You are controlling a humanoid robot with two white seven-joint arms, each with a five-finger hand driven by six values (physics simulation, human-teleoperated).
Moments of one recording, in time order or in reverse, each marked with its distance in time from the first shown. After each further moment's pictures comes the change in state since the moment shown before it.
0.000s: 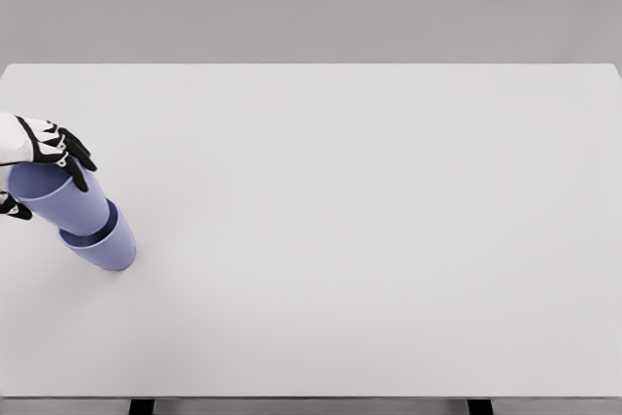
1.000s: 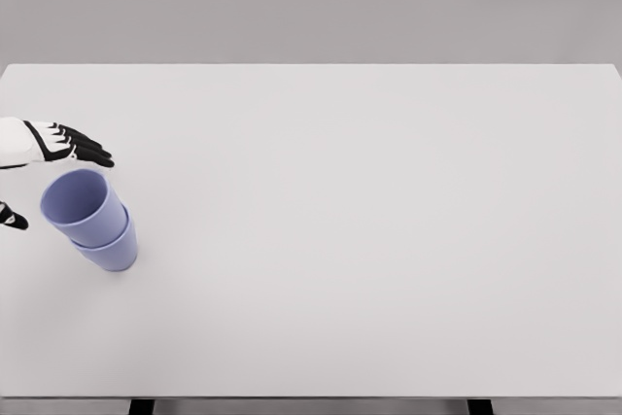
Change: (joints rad) left arm 0.023 -0.032 0.010 0.031 -0.011 0.000 0.000; right arm 0.000 0.000 0.000 0.000 0.000 0.000 0.000
